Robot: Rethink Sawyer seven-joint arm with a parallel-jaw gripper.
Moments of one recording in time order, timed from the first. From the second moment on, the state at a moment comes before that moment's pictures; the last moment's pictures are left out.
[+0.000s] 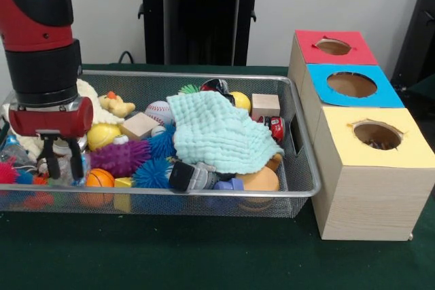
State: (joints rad) arm -0.94 -0.43 0.58 1.44 -0.66 0.53 1.72
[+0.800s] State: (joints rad) arm -0.93 -0.44 0.56 1.45 -0.68 0.53 1.72
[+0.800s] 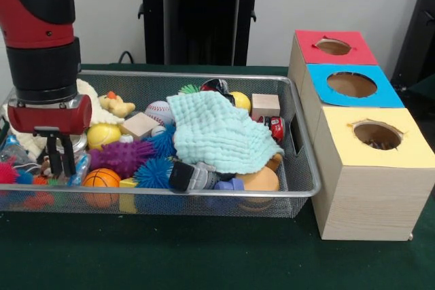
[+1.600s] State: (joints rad) arm -0.92 -0.57 0.55 1.55 -0.59 0.53 1.72
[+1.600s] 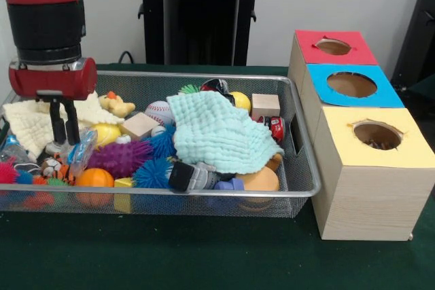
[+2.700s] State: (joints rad) arm -0.89 -0.69 0.55 1.69 -0.48 0.53 1.72
